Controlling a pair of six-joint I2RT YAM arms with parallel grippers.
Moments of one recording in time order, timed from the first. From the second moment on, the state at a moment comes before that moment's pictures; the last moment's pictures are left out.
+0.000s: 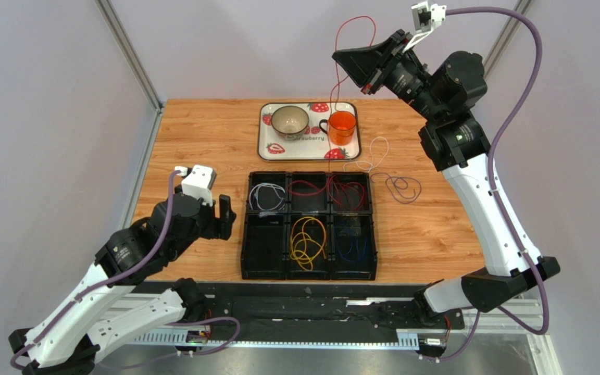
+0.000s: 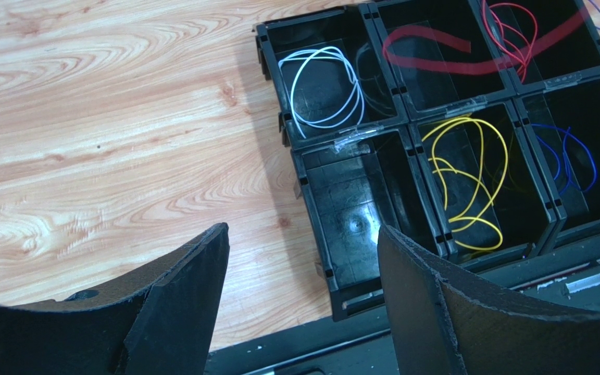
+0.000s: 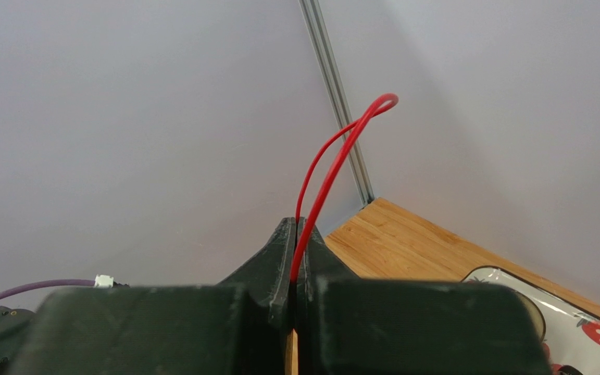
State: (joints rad) left arm -0.84 0.66 1.04 -0.97 -0.43 -0.36; right arm 0.43 1.41 1.82 -0.05 -0.45 0.51
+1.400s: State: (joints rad) left arm -0.84 0.66 1.04 -0.97 -0.43 -0.36; right arm 0.32 1.32 1.69 -0.17 -0.20 0.22
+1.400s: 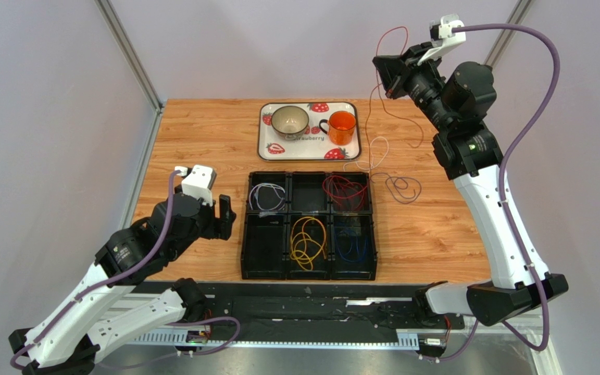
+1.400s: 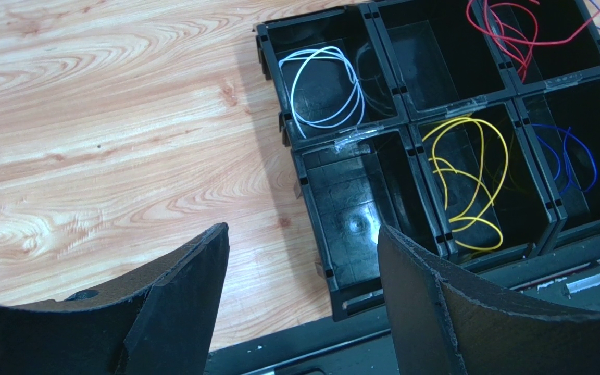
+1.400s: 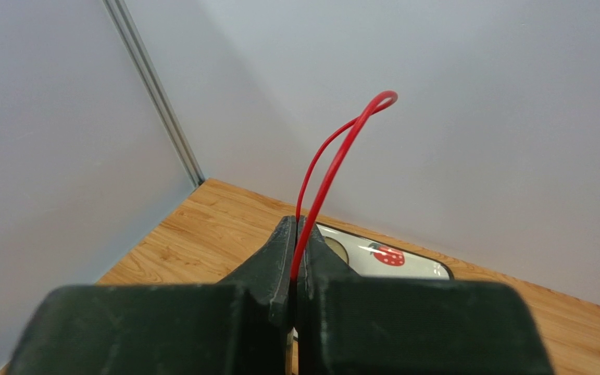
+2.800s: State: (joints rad) left arm -0.84 0.69 1.04 -0.97 -0.44 -0.36; right arm 0.19 1.23 1.61 -0.31 -0.10 0.03
